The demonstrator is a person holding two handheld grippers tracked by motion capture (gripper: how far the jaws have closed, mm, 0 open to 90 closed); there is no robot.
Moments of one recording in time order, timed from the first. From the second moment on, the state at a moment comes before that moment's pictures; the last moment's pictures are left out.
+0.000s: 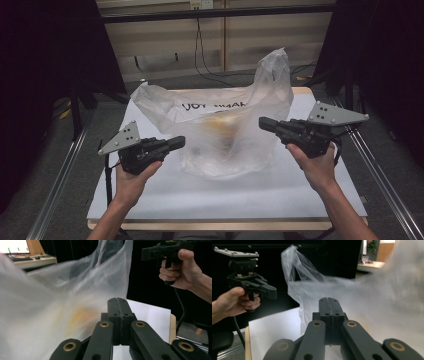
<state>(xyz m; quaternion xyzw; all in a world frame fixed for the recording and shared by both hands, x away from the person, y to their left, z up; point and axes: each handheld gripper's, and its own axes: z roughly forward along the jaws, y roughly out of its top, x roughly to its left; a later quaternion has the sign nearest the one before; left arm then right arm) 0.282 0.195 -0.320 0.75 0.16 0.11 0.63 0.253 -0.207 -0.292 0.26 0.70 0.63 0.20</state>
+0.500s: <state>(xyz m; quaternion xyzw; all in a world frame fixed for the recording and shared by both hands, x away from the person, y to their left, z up) 0.316 0.172 -0.286 0.73 0.17 0.12 0.65 0.281 -0.183 -0.255 0.26 0.71 0.61 0.22</state>
